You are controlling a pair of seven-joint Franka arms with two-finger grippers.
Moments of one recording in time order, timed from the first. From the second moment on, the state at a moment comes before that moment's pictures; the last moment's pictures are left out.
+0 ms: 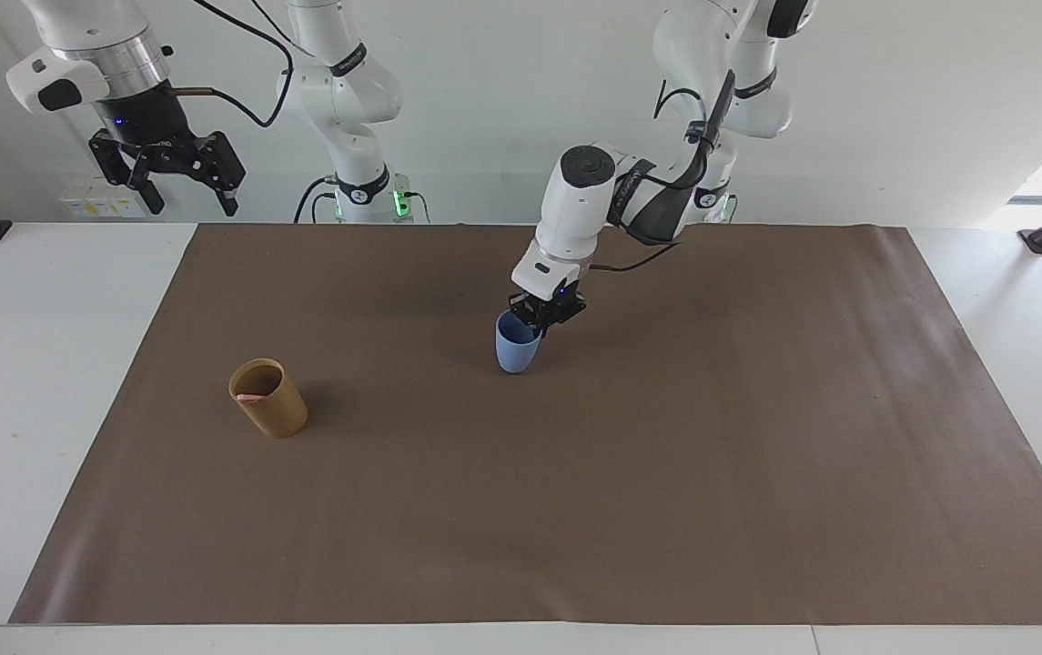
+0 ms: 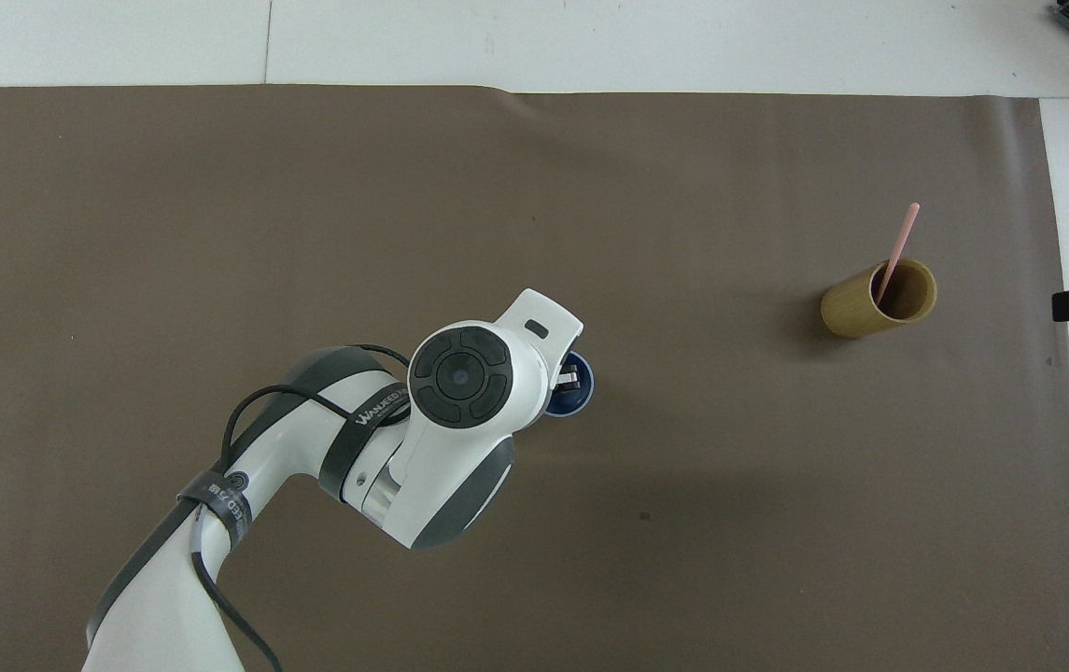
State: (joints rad) left arm -0.60 0.26 -0.14 -1.89 -0.07 2.29 -0.80; right arm -0.05 -0.06 -0.03 -1.51 0.00 1.52 -0.02
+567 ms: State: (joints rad) left arm -0.61 0.27 -0.13 -1.89 -0.08 2.29 -0.81; right arm -0.05 -0.06 -0.03 -1.51 0.00 1.54 -0.02
